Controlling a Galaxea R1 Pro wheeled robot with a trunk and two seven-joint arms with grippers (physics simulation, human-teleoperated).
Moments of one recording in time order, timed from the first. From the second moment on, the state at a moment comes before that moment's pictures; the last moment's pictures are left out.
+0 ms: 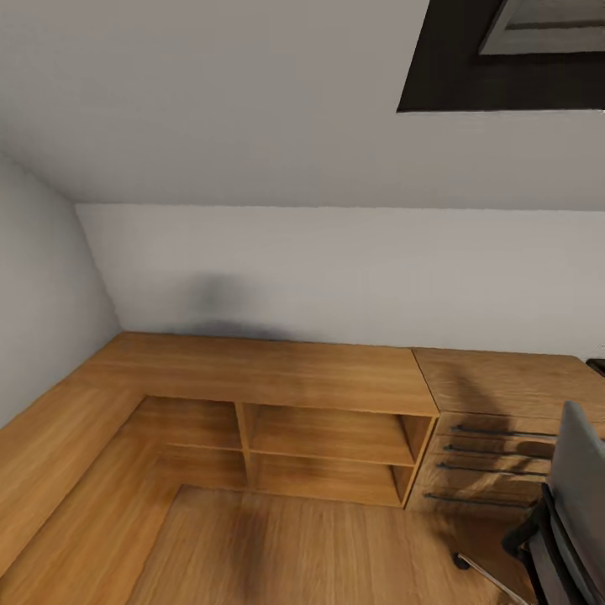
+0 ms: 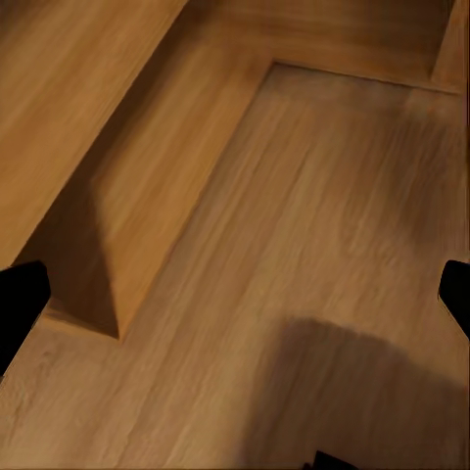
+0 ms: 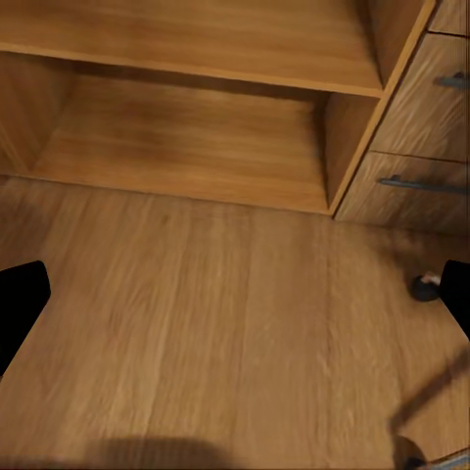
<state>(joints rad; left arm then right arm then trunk) -0.09 -0.01 -0.61 -0.05 0.68 -0.83 0.39 -0.20 0.07 0.53 0.02 -0.34 -0.96 -0.22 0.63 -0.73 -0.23</state>
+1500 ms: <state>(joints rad) -0.09 -0.01 -0.61 -0.05 0.69 -0.83 0.39 -0.20 0.07 0.53 0.02 -0.34 -0.96 -0.22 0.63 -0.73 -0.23</state>
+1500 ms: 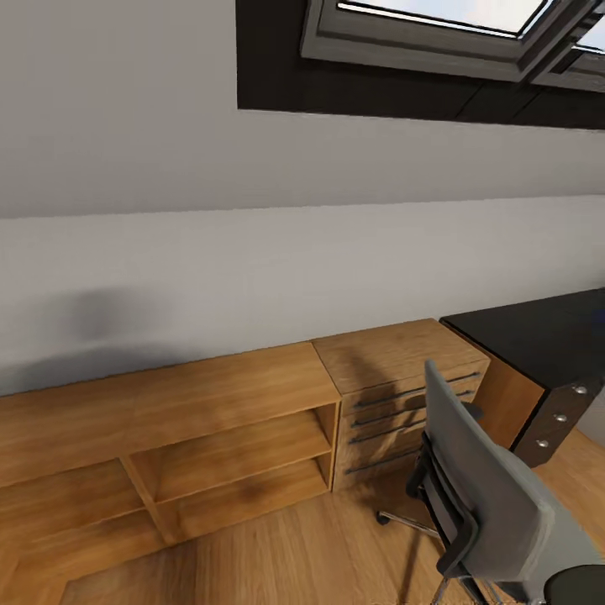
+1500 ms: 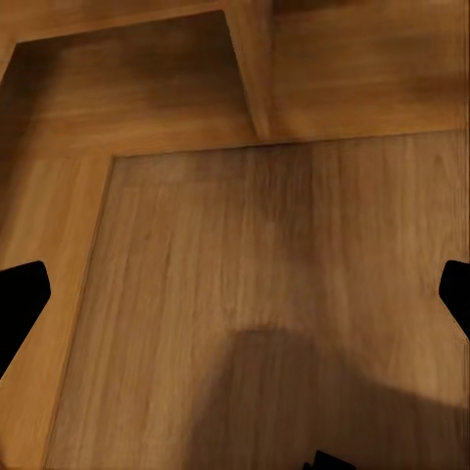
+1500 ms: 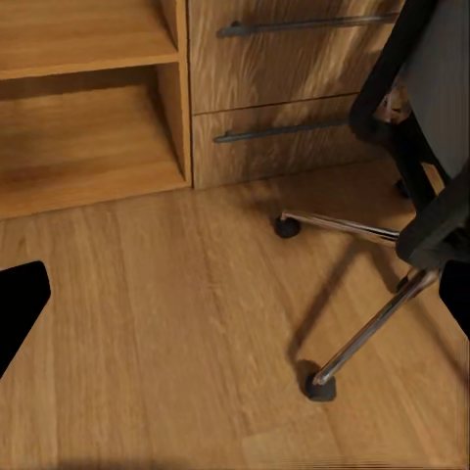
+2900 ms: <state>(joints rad) -0.09 -0.01 -0.61 -0.05 0.69 -0.83 0.39 -0.20 0.07 0.54 0.02 -0.34 -0.89 -0.22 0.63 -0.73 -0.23</state>
